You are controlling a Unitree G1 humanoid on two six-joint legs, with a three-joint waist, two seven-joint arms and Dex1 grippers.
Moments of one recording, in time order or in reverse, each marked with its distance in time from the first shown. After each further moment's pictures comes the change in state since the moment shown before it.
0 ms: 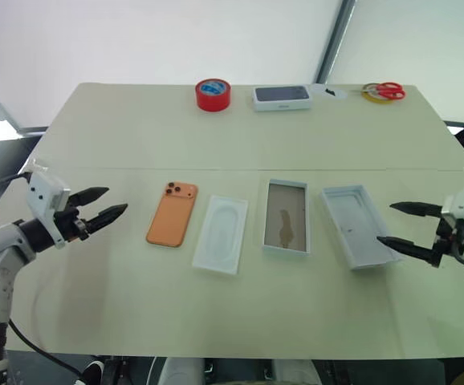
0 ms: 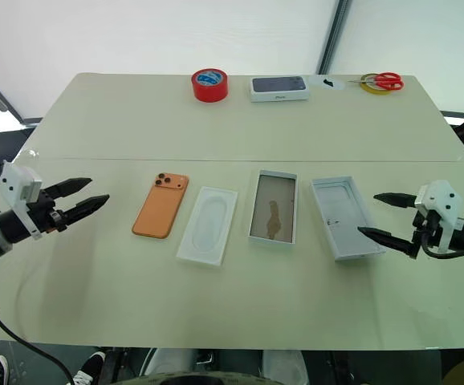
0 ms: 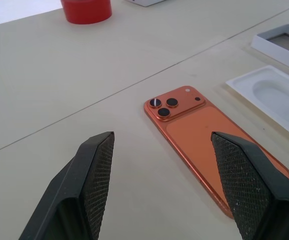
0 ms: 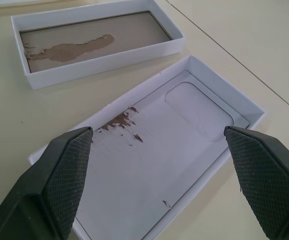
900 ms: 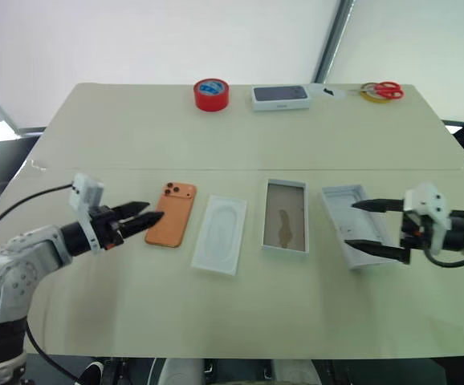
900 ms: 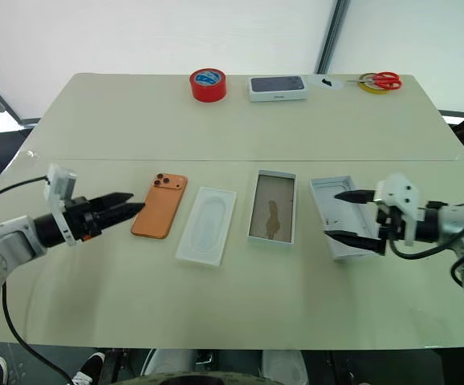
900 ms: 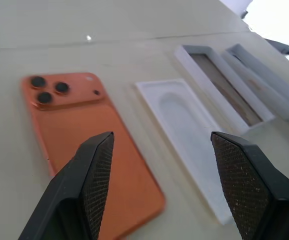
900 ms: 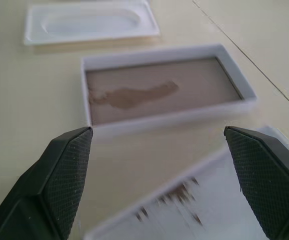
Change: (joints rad) left arm -0.006 -0.056 -0.074 -0.261 -0.342 0.588 0.135; right arm -0.081 0.045 0.174 -0.338 0.011 0.173 -0.021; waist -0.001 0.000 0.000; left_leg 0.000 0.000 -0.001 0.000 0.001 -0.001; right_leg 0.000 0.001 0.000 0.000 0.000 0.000
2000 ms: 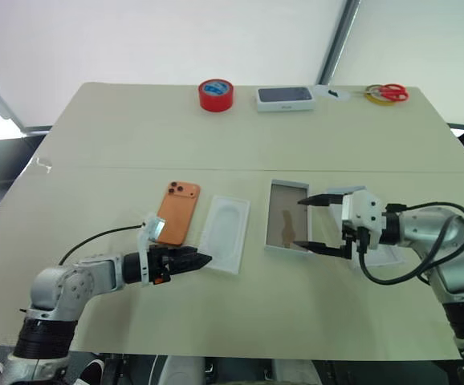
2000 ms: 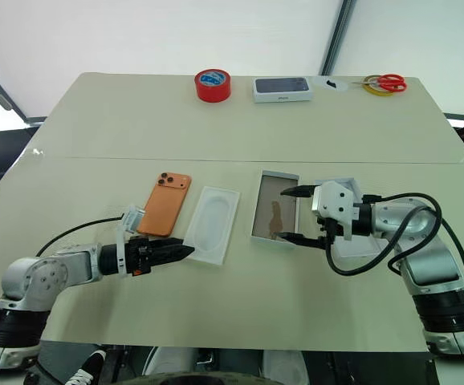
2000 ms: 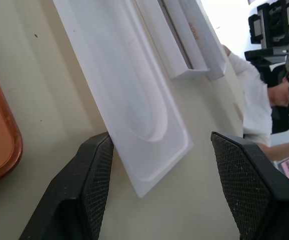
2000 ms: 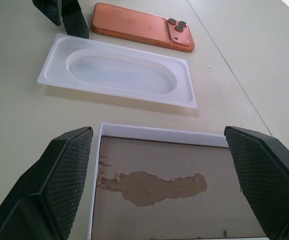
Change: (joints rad) left arm -0.075 -0.169 -0.224 0.172 -0.049 0.182 0.001; right arm -0.097 0.141 0.163 -0.058 -0.118 -0.130 -0.107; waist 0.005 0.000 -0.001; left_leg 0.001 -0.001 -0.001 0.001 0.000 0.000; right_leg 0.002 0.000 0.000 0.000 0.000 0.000
